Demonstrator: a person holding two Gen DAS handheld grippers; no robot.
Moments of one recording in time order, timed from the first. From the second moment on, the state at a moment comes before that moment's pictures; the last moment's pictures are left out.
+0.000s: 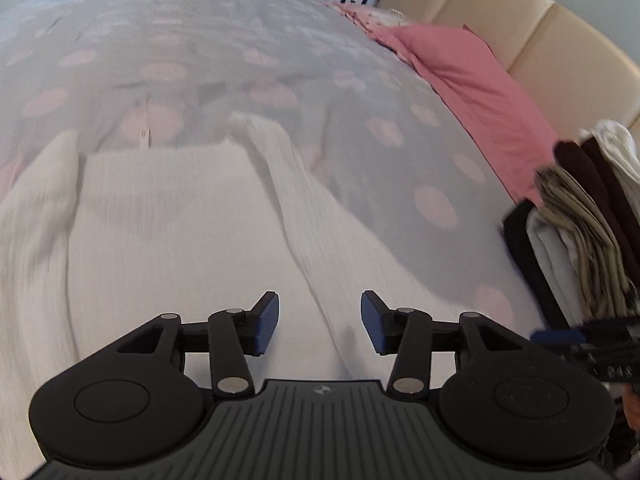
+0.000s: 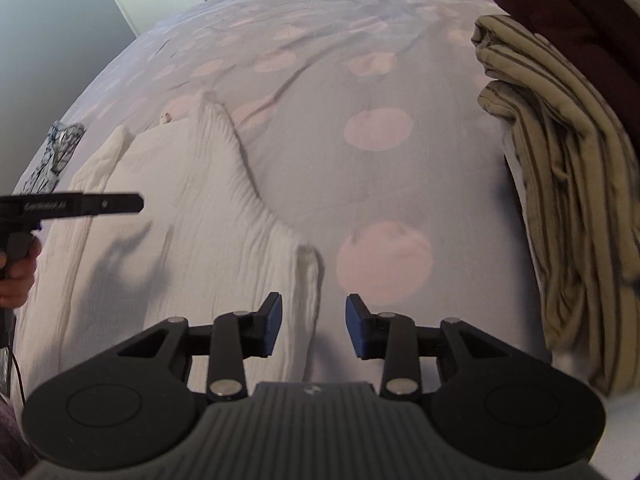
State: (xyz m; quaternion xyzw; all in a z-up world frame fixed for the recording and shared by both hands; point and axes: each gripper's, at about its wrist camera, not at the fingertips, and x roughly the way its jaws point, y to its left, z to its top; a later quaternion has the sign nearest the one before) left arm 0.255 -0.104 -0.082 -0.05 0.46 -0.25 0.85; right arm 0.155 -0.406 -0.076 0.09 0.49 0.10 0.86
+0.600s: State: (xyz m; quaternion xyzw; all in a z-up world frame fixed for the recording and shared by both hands) left arm 0.401 -0.145 -0.135 -0.03 0.44 -0.26 0.86; right arm 0.200 -0.383 -0.104 0.03 0.53 0.10 0.84
